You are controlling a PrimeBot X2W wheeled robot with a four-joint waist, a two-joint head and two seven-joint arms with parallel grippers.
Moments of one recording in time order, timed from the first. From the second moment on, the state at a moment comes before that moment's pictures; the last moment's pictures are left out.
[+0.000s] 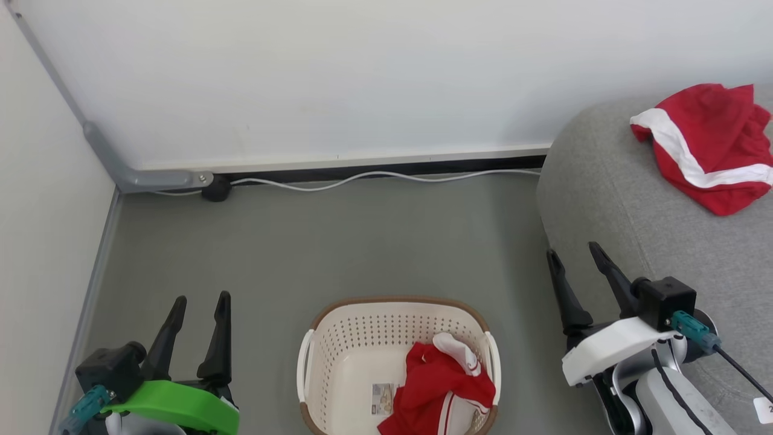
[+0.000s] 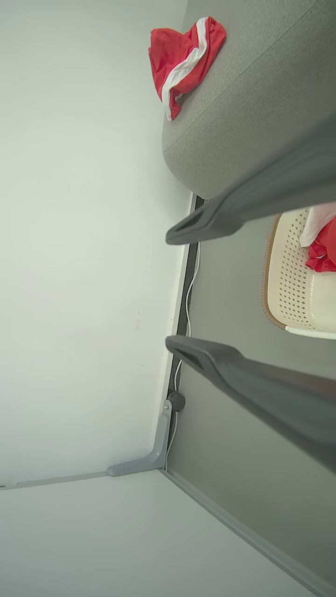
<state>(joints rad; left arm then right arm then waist) 0.02 0.22 -0.31 0.09 -0.65 0.01 -0.25 -0.06 -0.16 0.32 0.25 0.31 -0.03 -0.25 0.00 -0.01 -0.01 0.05</state>
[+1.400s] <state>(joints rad) -0.17 0.17 -0.60 0.07 -0.56 -0.09 -0.02 -0.26 -0.18 0.21 -0.08 0.26 -0.08 -0.25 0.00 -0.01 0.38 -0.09</state>
